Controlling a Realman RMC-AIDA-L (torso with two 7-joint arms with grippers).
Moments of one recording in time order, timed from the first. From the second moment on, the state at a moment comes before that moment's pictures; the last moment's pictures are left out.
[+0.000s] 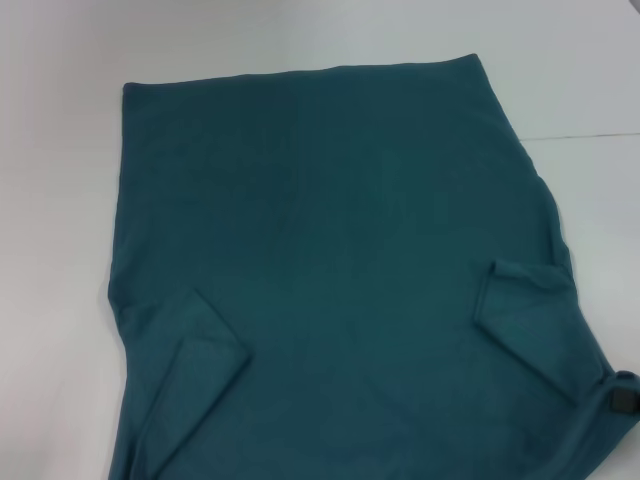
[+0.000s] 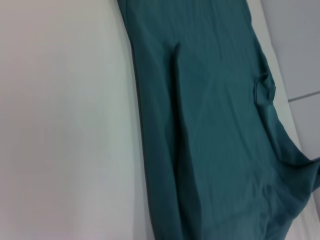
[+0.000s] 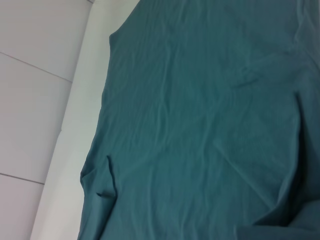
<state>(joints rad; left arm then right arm) -0.33 -2.09 0.26 0.78 2.57 1.86 -2.06 0.32 1.94 -0.26 -0.61 -2.34 -1.72 2.09</state>
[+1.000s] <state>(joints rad) -0.36 -2.09 0.29 0.74 2.59 1.83 -2.08 0.33 1.94 -0.26 -0.61 -2.34 -1.72 2.10</state>
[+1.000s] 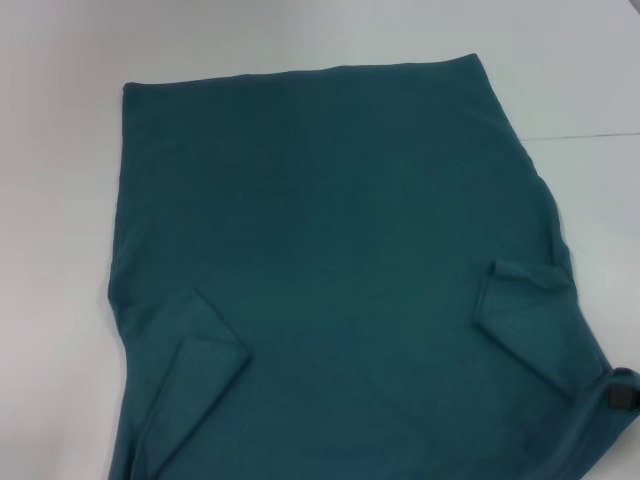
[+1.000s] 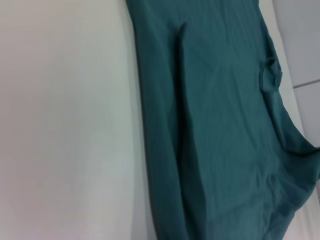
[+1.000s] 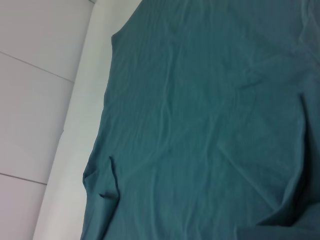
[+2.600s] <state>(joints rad) -0.40 -2.08 0.30 0.75 2.57 1.80 -2.10 0.32 1.94 -0.26 -0.61 -2.32 -1.74 2.09</state>
